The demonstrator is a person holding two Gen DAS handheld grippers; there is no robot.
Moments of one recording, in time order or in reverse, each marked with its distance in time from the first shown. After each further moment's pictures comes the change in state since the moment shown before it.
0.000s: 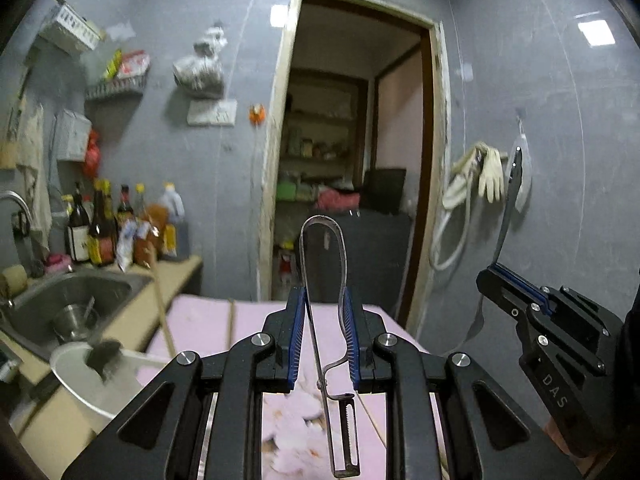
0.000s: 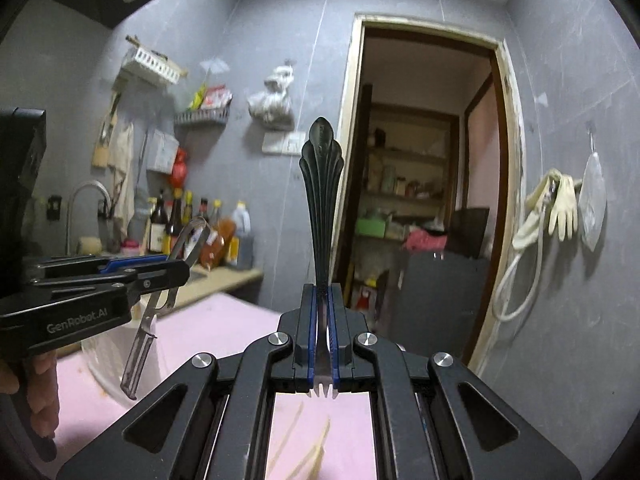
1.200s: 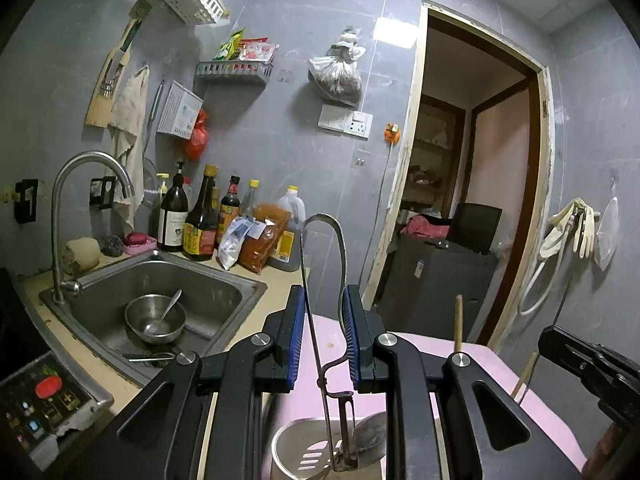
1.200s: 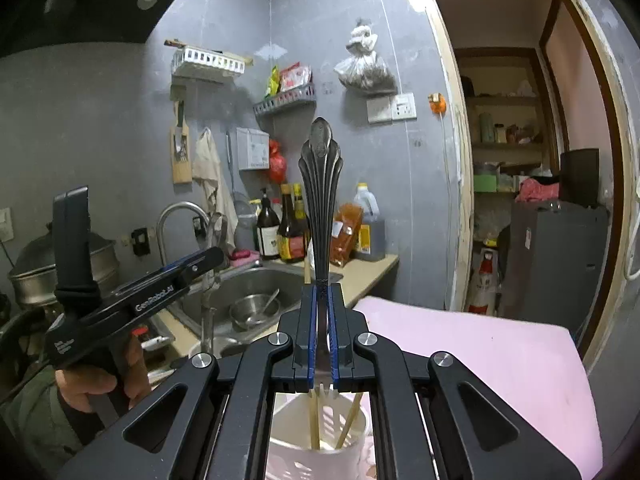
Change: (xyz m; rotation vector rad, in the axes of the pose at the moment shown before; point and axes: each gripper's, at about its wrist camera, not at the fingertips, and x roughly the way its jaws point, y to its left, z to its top) left arm -0.008 0.200 0.000 -0.181 -0.037 0.249; right arm 0.087 0.112 0.028 0.182 0.176 0.393
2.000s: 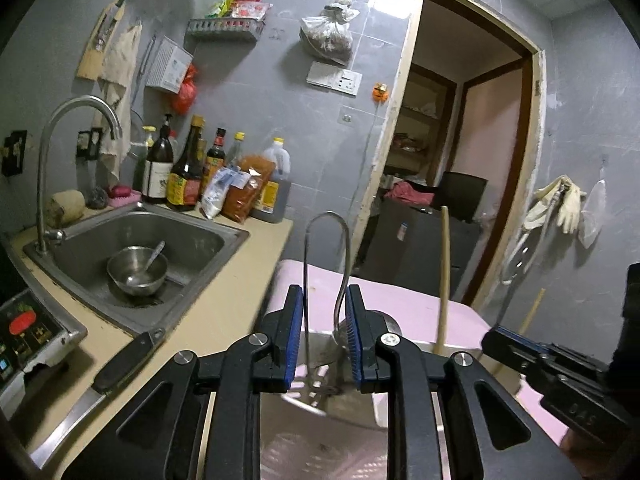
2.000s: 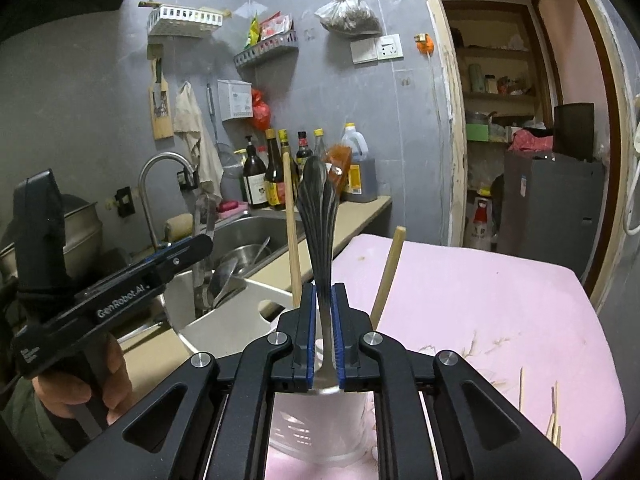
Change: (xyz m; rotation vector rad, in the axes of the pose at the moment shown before) left arm -0.006 -0.004 -0.041 -0.036 0.136 -0.087; right arm 0.022 -0.007 -0.042 0.052 0.154 -0.028
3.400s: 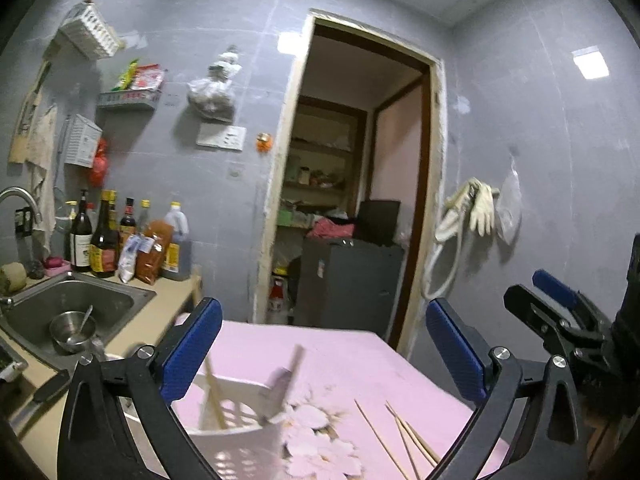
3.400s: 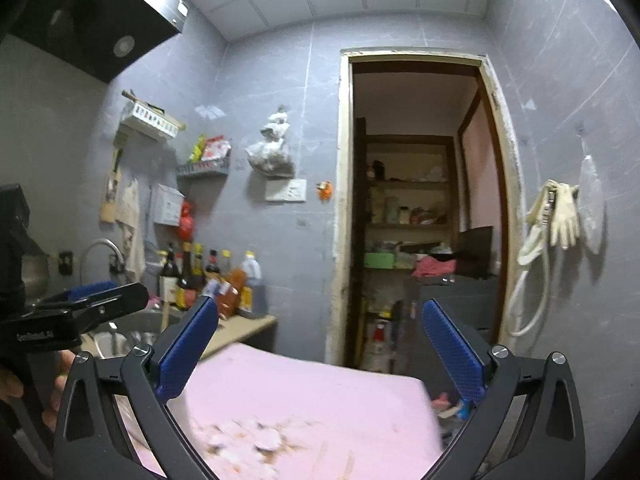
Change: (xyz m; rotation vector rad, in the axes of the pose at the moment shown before) left arm -0.043 -0.161 0.001 0.190 -0.161 -0.211; right arm -0.172 -0.080 0.000 -0.132 -0.443 -0.341
